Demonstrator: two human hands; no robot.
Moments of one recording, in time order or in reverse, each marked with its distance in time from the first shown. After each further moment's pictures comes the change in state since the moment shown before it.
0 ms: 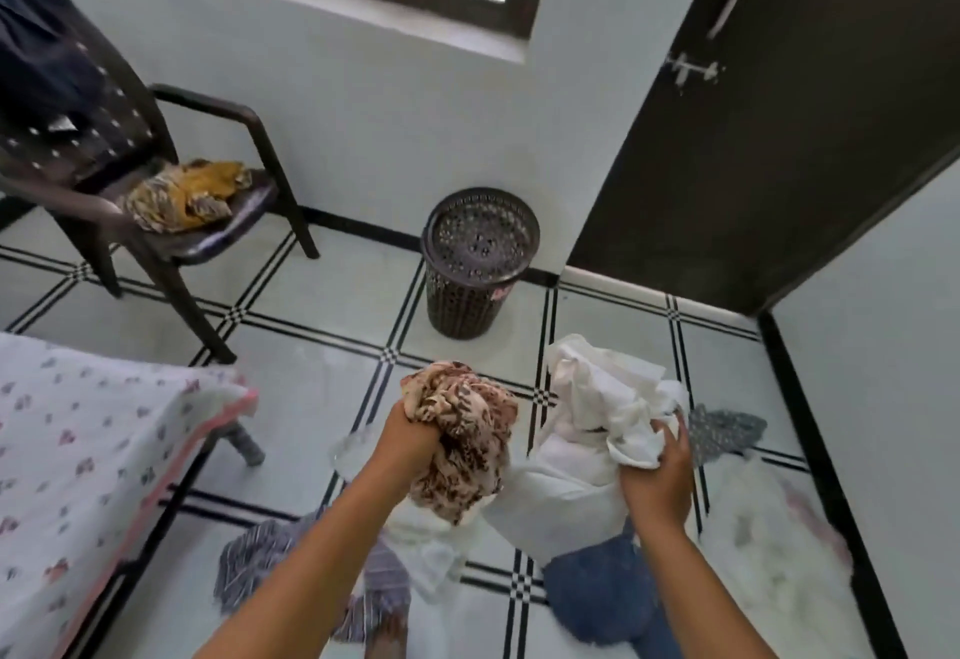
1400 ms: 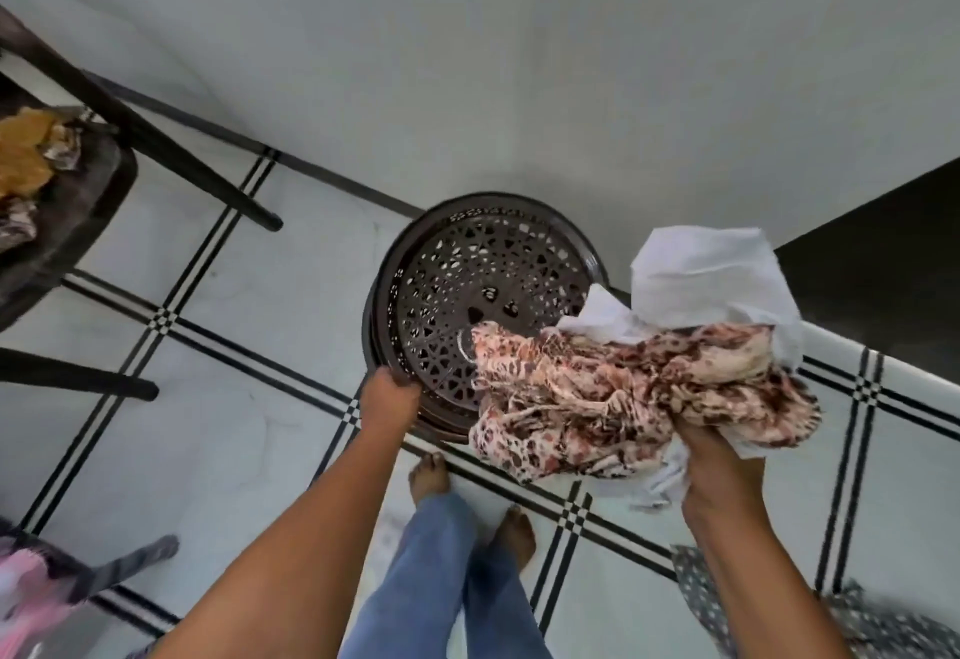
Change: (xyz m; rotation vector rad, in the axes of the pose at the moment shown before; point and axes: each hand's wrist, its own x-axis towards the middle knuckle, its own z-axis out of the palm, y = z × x) left_hand 0.792 -0.011 0.116 0.552 0.432 -0.566; right_hand 0.692 -0.015 0.395 0.483 -0.661 0.866
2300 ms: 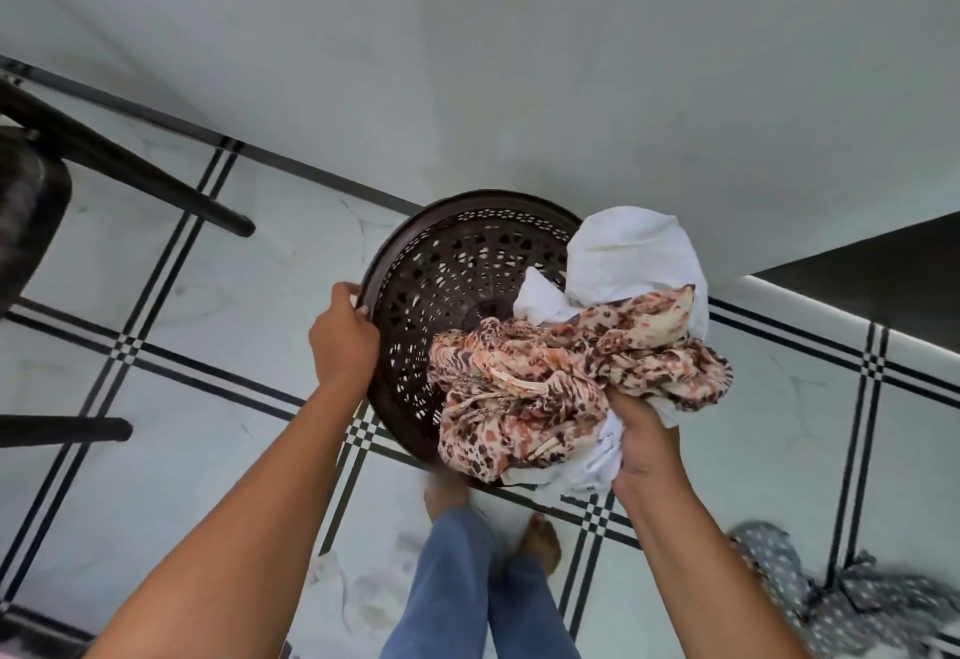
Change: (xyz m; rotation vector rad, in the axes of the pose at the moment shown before) left_hand 0.141 0.038 -0.067 0.094 0.320 0.389; right_hand 0.051 0.004 0.158 0.278 -0.139 0.075
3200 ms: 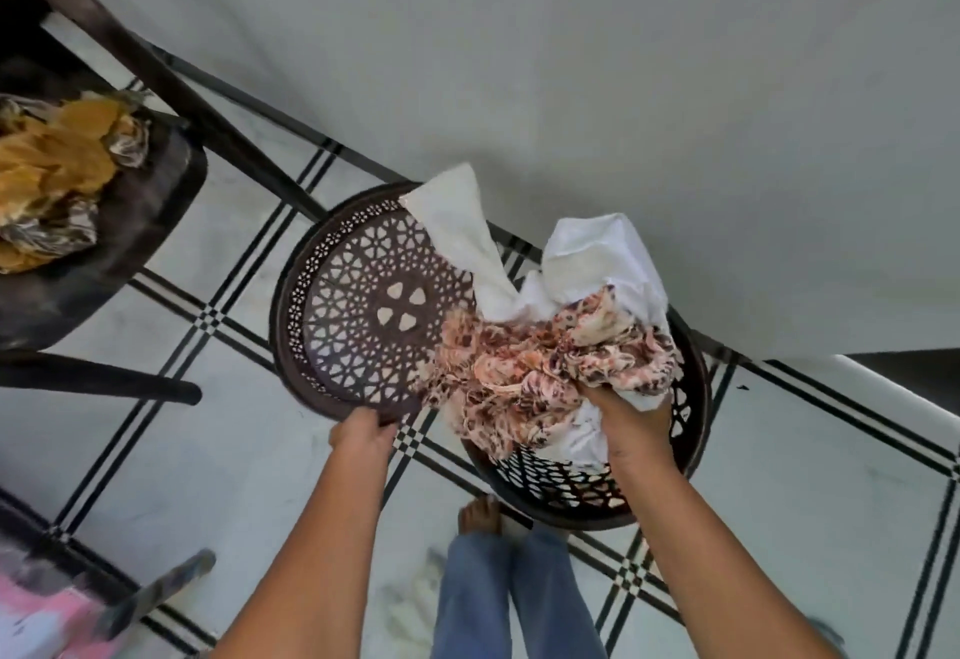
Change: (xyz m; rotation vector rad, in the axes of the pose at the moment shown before) left_hand -0.013 -0.132 -0.003 -1.253 0.127 -1.227; right_hand 0.063 0.032 0.087 -0.289 0.236 -0.232
